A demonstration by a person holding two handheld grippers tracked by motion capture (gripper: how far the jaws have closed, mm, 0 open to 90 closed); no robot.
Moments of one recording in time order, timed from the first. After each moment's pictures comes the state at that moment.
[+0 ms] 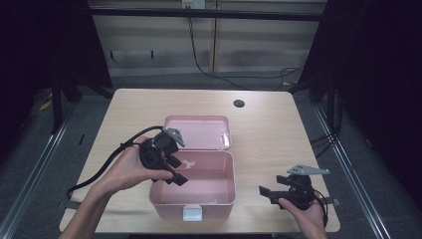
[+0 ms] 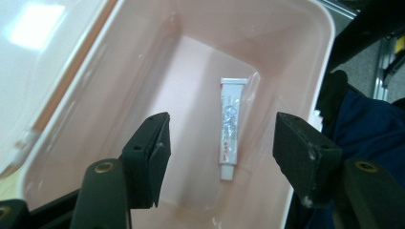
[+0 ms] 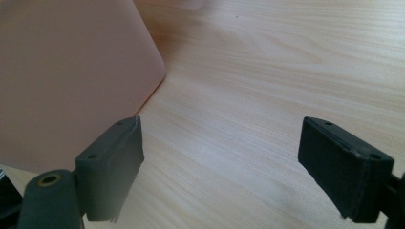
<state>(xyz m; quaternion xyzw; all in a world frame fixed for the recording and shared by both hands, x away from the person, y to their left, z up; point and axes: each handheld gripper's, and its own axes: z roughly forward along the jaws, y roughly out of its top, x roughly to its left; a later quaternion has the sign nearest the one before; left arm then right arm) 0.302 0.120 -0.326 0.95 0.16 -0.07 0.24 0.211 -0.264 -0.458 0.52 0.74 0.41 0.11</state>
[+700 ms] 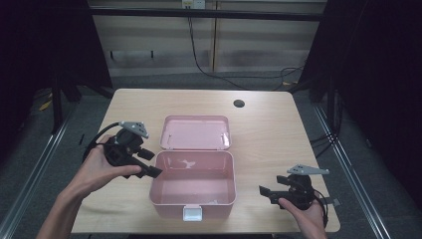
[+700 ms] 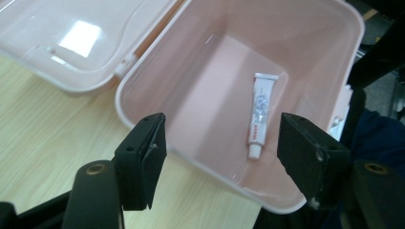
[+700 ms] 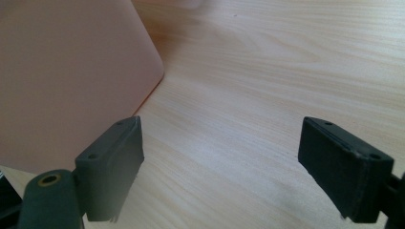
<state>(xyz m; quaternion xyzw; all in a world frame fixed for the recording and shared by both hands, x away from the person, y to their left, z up) 0.305 0.190 -0.323 0.93 0.23 -0.04 0.30 0.211 -0.264 -0.458 0.52 0.74 0.41 0.11</state>
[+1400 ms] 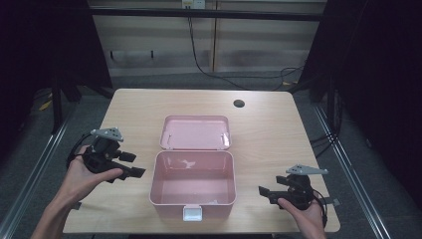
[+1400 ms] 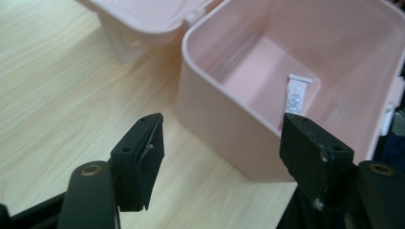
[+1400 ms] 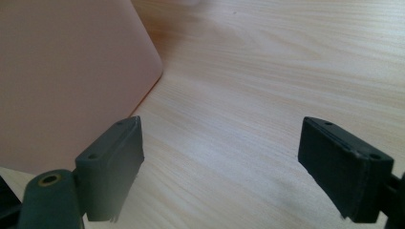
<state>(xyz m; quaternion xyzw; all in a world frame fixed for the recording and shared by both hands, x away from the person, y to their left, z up) 0.303 0.247 -0.359 0.89 0.31 -0.01 0.34 0.212 -0.263 -0.459 0.52 0.75 0.40 0.11</state>
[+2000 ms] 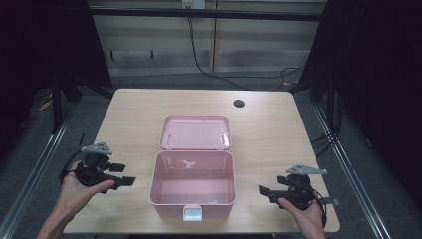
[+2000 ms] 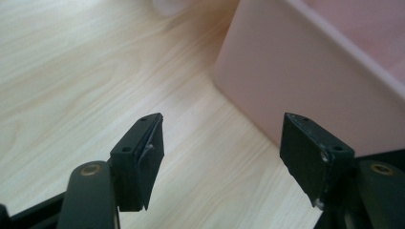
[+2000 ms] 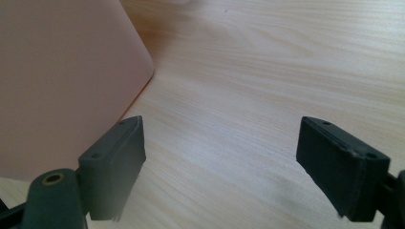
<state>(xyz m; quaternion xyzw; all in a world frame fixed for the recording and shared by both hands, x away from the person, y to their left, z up) 0.294 0.281 -0.411 0.87 0.35 0.01 0.35 0.213 -0.262 -0.461 0.53 0.74 0.39 0.12</state>
